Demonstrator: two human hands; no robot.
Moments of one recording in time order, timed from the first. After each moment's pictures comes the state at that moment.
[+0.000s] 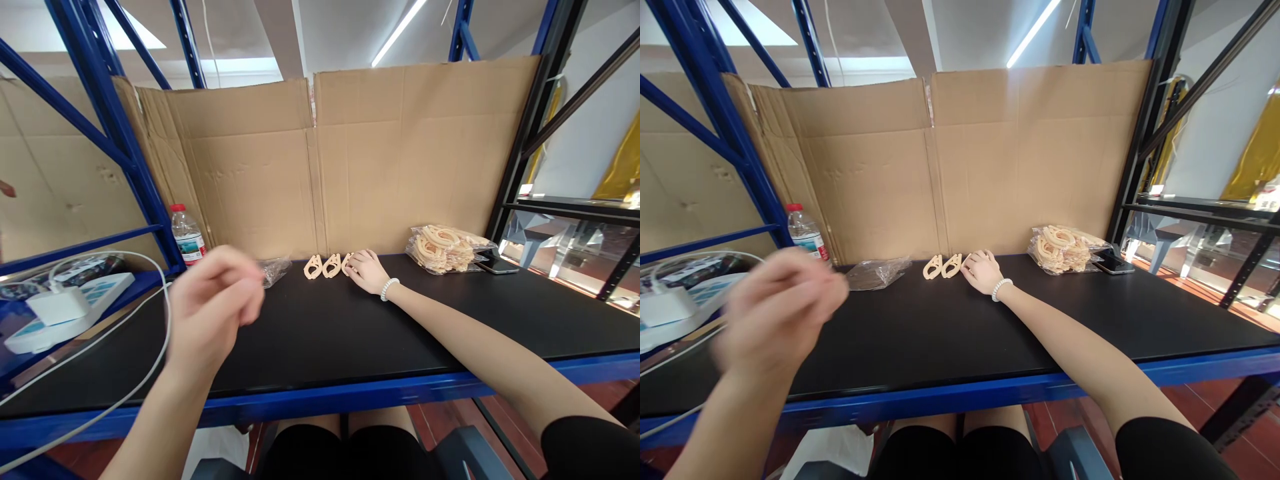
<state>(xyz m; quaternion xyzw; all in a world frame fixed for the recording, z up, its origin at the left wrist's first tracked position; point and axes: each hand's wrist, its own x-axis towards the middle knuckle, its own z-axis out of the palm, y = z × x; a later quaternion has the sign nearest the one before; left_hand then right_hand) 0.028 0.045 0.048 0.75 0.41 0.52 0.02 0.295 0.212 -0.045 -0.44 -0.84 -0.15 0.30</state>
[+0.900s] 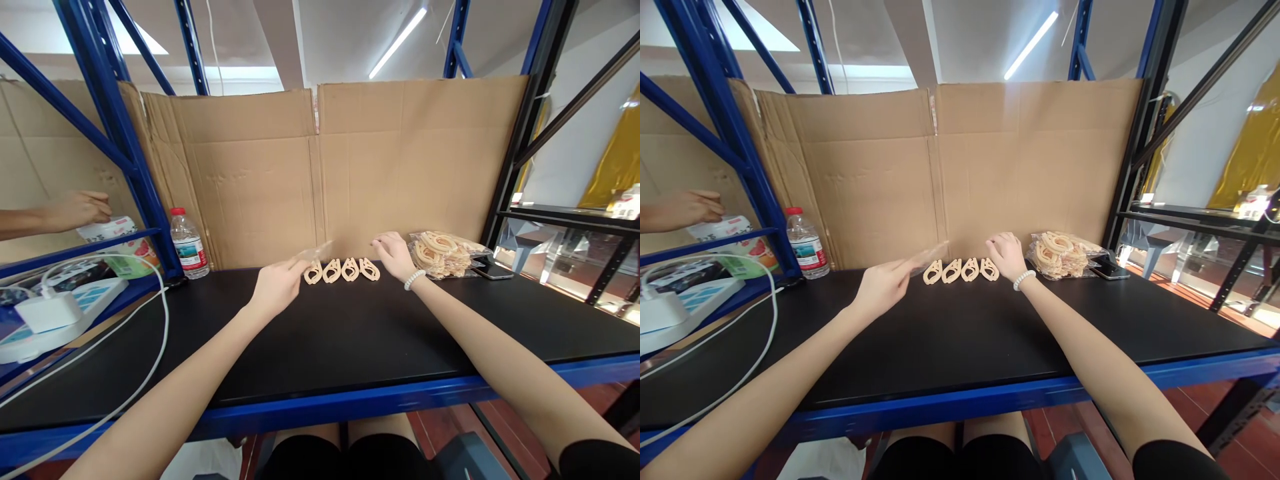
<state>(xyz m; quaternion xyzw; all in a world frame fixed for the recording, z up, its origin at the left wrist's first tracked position) 0.040 0.145 0.017 0.83 0.45 0.25 -0.24 0.340 0.205 -0.001 -0.47 -0.73 -0.12 0.49</state>
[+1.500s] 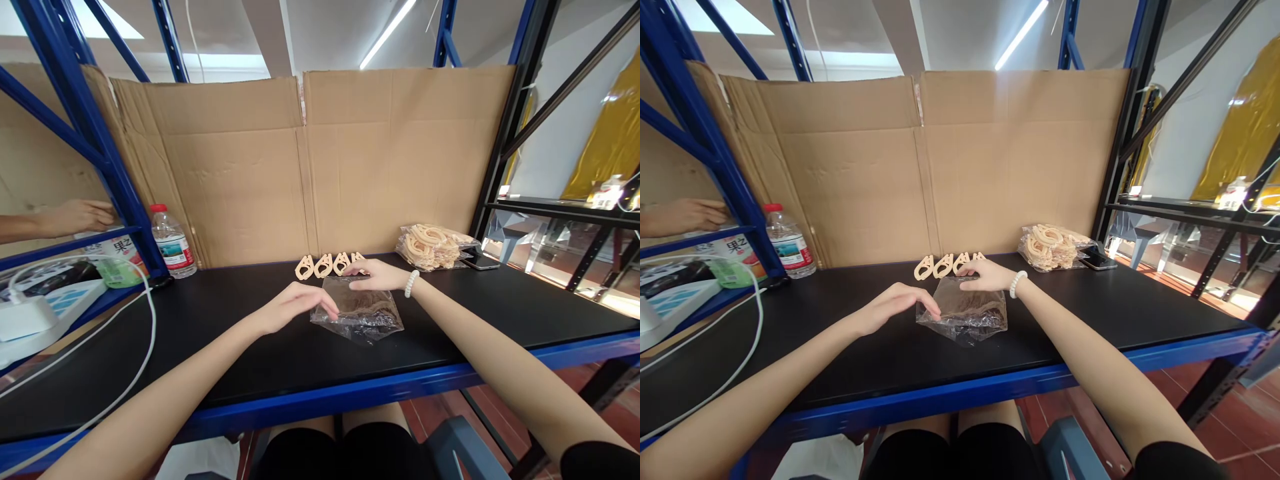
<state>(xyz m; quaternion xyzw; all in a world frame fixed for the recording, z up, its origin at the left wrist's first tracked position) 0.065 0.119 0.014 0.88 0.14 0.24 0.39 0.327 0.171 -0.003 -0.36 -0.88 0.16 0.25</state>
